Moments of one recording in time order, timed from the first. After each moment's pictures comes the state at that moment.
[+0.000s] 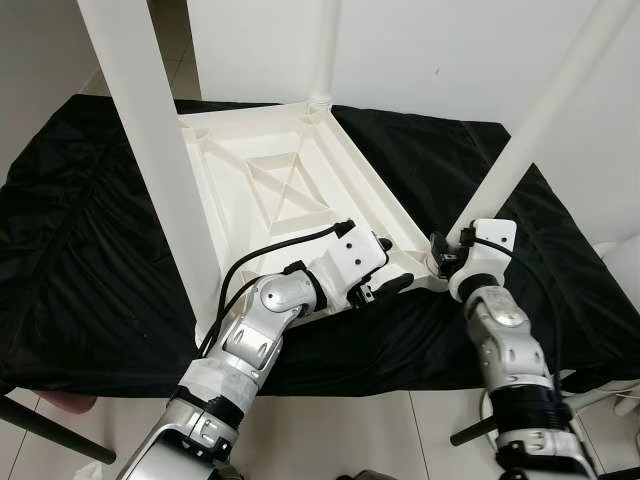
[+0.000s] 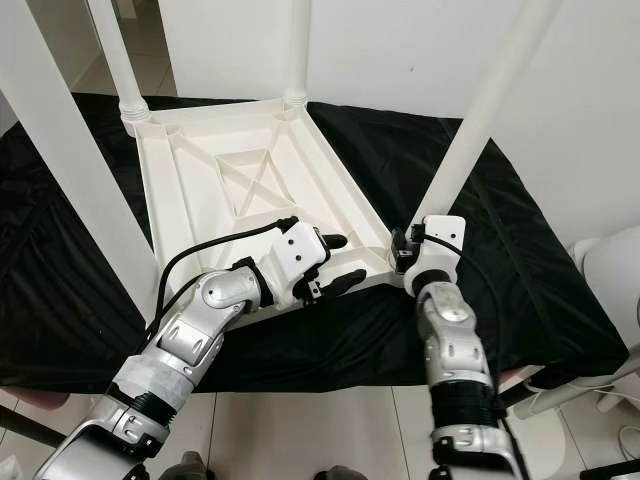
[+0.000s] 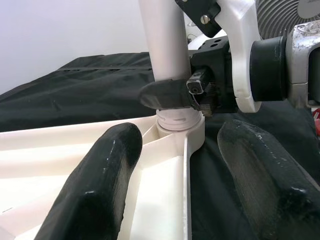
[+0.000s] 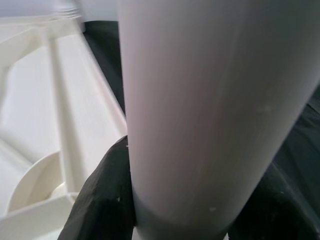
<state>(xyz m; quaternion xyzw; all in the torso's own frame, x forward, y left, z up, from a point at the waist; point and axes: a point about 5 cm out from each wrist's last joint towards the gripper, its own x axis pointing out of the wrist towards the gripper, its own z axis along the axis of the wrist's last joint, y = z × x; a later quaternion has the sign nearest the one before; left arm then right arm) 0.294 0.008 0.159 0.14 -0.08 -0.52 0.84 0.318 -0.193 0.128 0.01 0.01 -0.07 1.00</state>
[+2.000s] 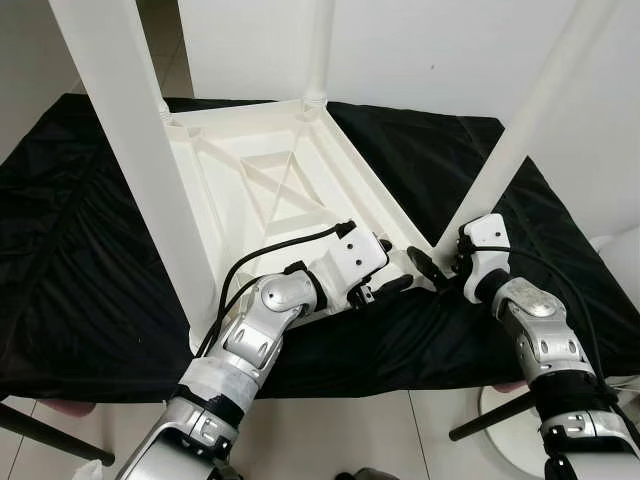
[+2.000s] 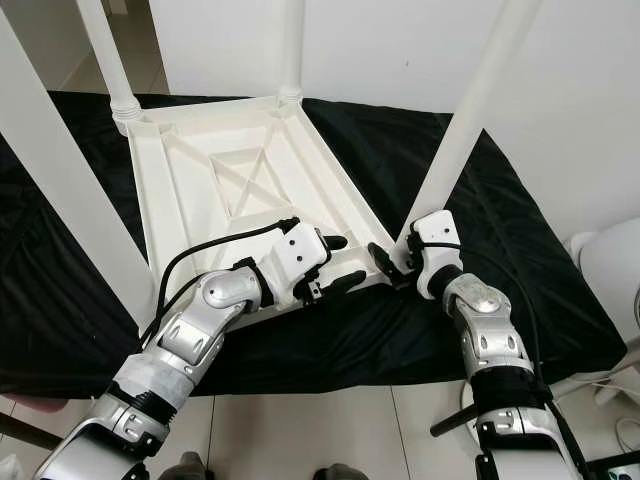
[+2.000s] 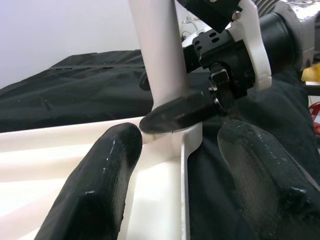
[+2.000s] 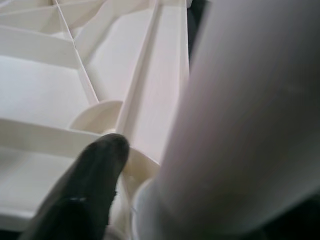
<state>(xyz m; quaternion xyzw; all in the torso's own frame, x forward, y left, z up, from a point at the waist) 0.295 0.008 0.158 0.14 -0.08 -0.52 0.84 0.325 -0.216 0.130 -0.13 0.04 0.23 0.96</state>
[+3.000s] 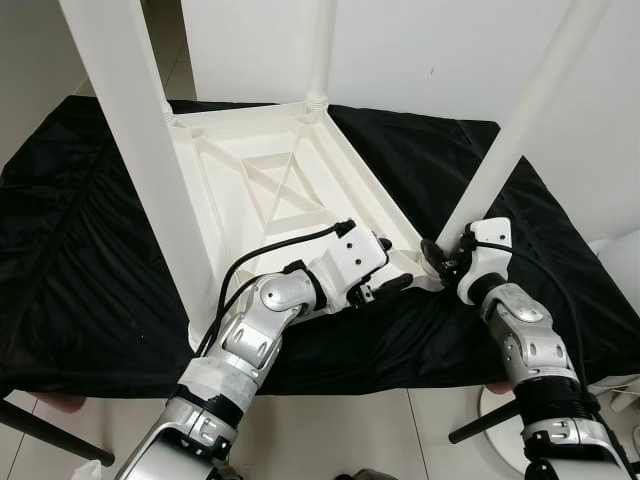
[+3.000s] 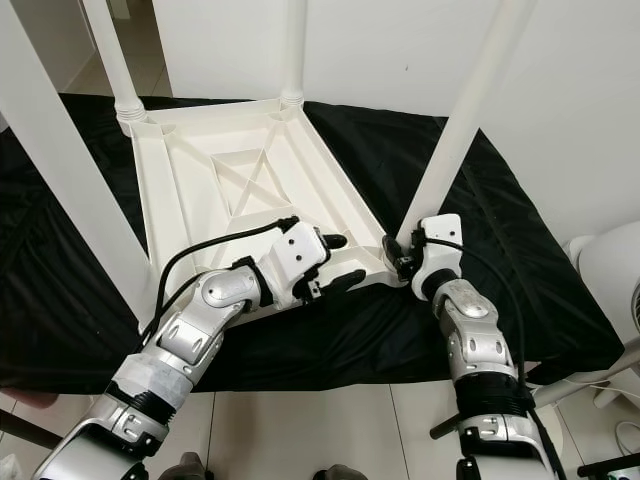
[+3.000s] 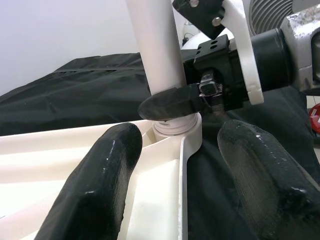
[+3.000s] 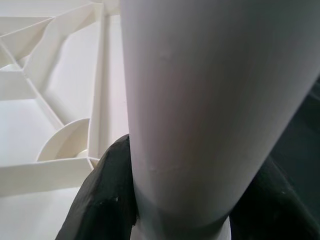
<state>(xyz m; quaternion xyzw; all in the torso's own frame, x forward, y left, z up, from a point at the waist) 0.295 0.009 0.159 0.14 -0.08 -0.52 0.84 0.323 -0.206 0.125 -0.04 0.03 0.08 1.00</state>
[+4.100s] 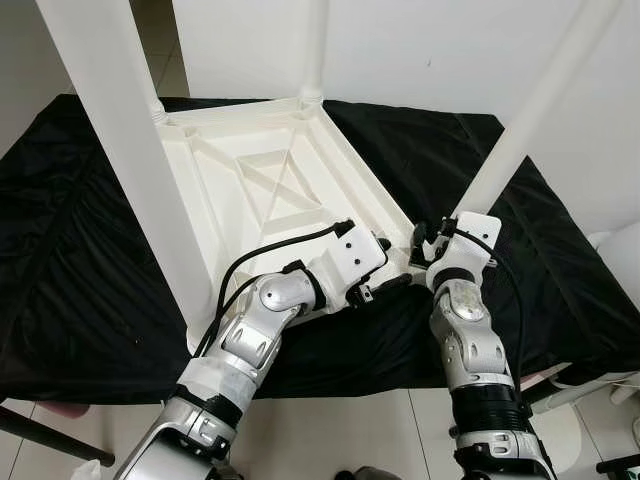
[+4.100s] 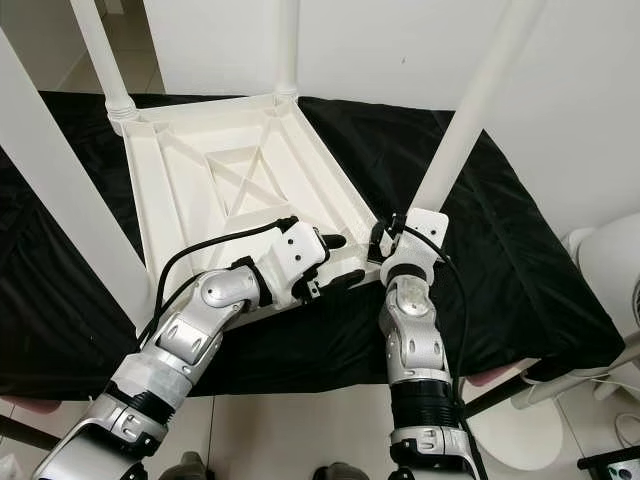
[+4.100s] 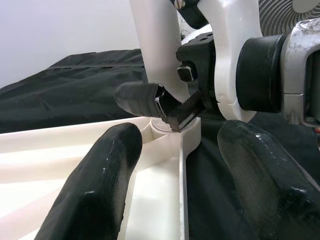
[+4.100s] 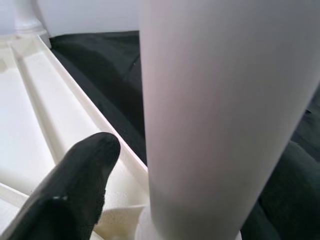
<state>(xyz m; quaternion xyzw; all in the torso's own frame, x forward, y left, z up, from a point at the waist) 0.295 0.009 0.160 0.14 -0.08 -0.52 0.84 0.319 -0.163 0.139 0.04 -0.01 -0.11 0.99</state>
